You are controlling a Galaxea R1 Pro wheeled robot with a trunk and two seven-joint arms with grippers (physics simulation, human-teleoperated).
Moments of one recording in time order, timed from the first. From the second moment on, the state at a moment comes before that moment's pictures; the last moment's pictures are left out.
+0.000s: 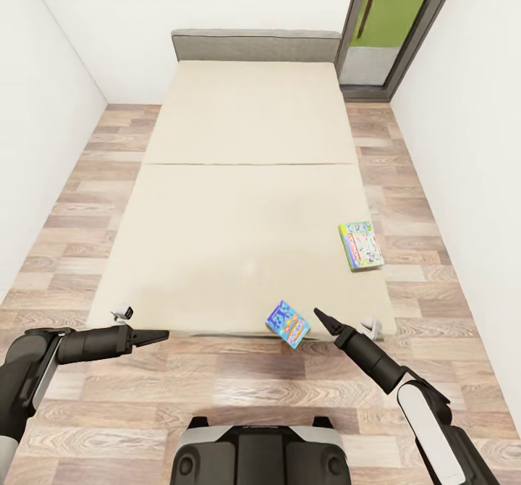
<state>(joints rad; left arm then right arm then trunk) -0.54 0.34 0.19 -1.15 0.02 1.01 -1.57 -0.25 -0.11 0.00 -1.43 -0.84 0.40 0.45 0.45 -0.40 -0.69</state>
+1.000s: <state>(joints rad) -0.53 0.34 0.19 -1.15 0.02 1.01 -1.57 -0.25 -0.11 -0.01 -1.43 -0.84 0.39 0.46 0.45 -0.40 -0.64</state>
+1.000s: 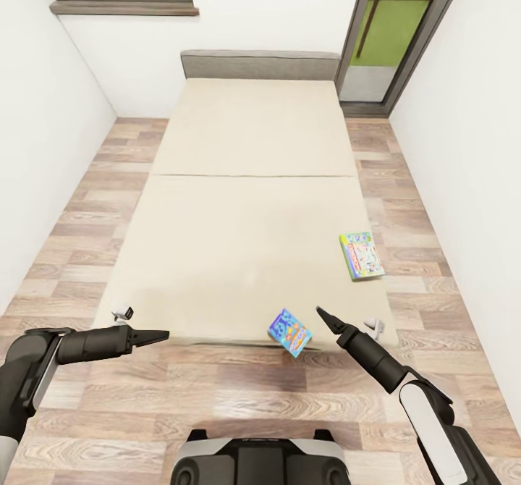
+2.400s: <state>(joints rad) -0.54 0.34 0.19 -1.15 0.02 1.01 -1.57 -0.25 -0.11 -0.01 -1.43 -0.84 0.39 0.46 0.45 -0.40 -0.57</state>
